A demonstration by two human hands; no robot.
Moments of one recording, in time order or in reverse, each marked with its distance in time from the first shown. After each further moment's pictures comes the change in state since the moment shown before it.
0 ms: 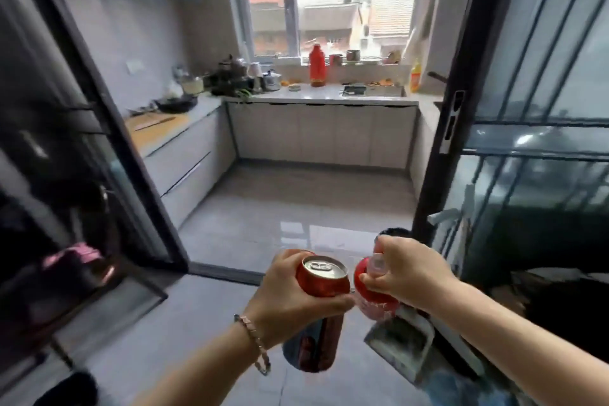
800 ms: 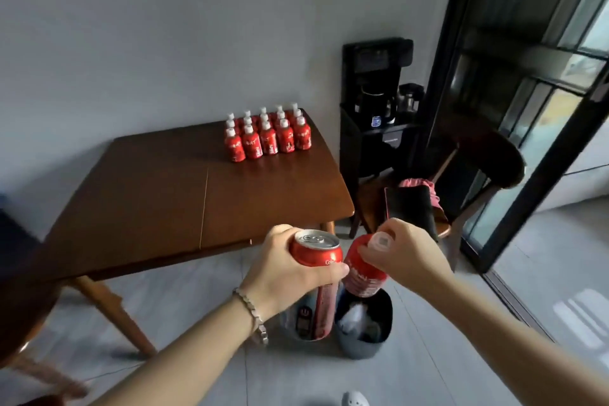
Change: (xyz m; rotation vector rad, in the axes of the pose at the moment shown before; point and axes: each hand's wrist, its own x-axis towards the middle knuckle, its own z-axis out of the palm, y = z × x) left_hand -0.345 -0.312 -0.487 -0.018 1.072 -0.685; right_hand 0.043 -0.715 0.275 0.307 -0.494 -0.727
